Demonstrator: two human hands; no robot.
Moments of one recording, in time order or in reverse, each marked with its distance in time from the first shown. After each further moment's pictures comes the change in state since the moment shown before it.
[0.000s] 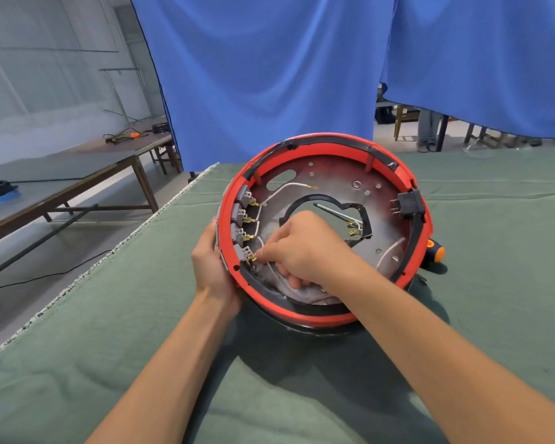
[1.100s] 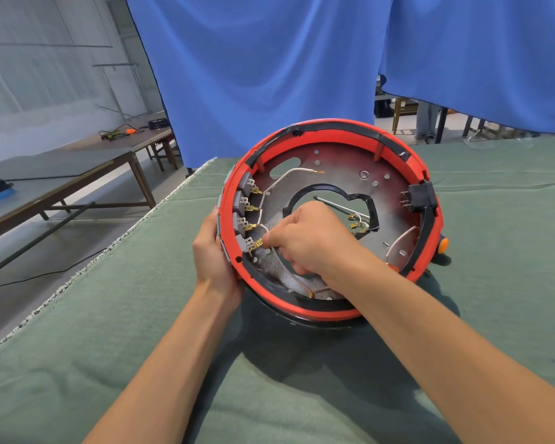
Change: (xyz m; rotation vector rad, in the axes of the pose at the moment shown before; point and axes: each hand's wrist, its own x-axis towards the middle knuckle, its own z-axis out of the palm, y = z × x) left_hand -0.004 0.007 0.009 0.094 0.027 -0.035; right_hand 0.006 0.007 0.003 0.081 0.106 0.007
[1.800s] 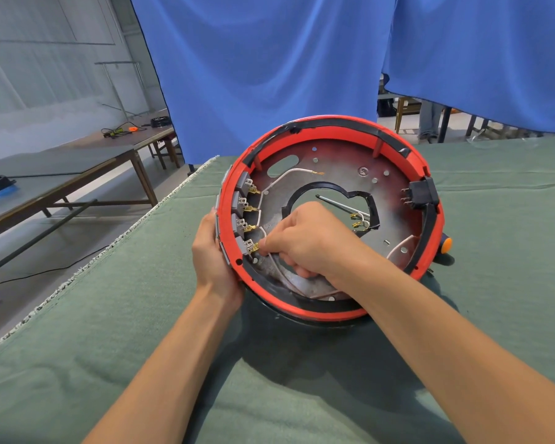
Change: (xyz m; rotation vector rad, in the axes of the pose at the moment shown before) left_hand -0.005 0.000 -0.001 -0.018 0.089 0.061; right_hand -0.004 -0.005 -0.001 -0.066 -0.118 -0.010
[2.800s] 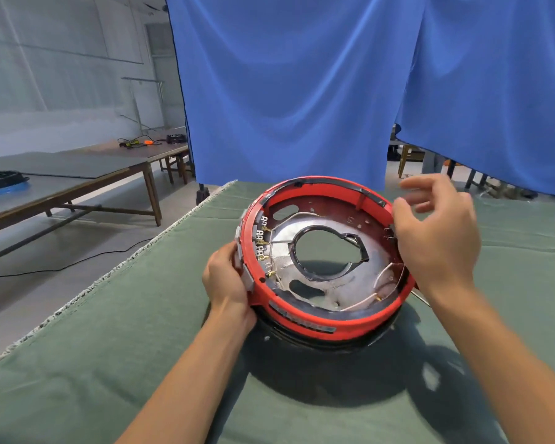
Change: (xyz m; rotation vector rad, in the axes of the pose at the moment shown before) left_hand 0.008 0.017 -0.010 0.030 0.355 -0.126; right_hand 0.005 0.021 -0.060 -0.201 1.062 -0.380
